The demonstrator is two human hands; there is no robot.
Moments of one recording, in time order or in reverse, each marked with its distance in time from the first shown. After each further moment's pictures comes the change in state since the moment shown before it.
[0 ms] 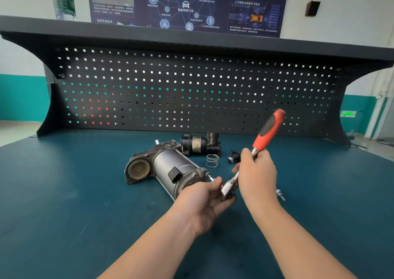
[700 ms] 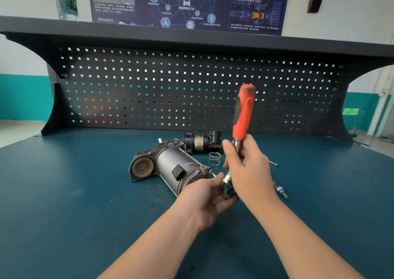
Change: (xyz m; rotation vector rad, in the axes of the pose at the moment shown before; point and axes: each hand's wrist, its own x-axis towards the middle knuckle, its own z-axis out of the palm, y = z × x) left_hand -0.003 0.003 -0.002 0.026 -0.036 0.001; right_hand -0.012 -0.009 -0.002 -0.028 -0.178 -0.439
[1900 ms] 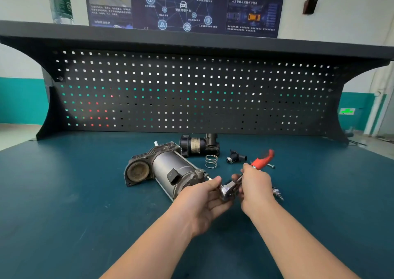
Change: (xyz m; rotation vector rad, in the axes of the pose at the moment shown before) left_hand 0.005 -0.002 -0.001 0.094 0.027 0.000; right_hand 0.009 0.031 0.004 0.461 0.207 1.007
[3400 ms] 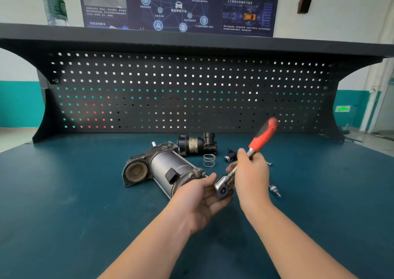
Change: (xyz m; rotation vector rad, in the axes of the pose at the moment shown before) left_hand -0.004 0.004 0.001 -0.033 -0.015 -0.005; right_hand -0.017 -0.005 0.003 -0.091 -0.018 -0.420
